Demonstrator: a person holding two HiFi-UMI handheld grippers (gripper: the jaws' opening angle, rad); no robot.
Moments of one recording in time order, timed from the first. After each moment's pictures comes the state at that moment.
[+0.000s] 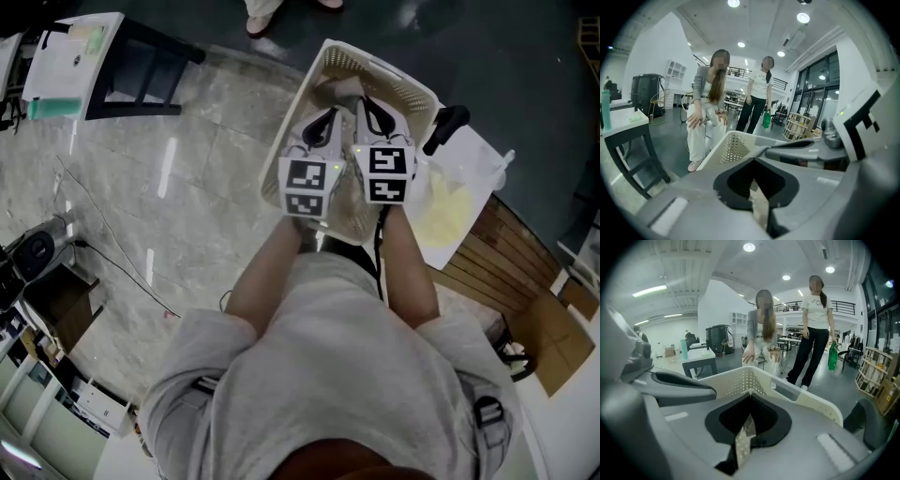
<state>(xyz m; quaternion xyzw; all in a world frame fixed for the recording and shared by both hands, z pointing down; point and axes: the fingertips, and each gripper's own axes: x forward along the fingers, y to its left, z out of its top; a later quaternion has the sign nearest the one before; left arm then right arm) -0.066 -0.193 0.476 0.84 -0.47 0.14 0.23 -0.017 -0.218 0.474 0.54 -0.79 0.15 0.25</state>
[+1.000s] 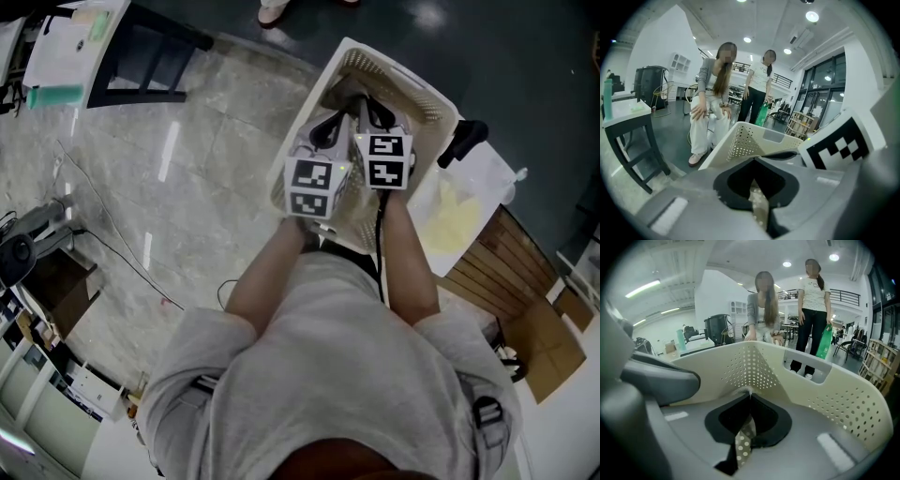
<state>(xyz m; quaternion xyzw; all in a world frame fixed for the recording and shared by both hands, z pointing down) -0.080 -0.199 0.504 0.83 -0.47 0.15 0.26 -0.033 -0.236 0.545 0.52 -0.78 0.20 0.29</state>
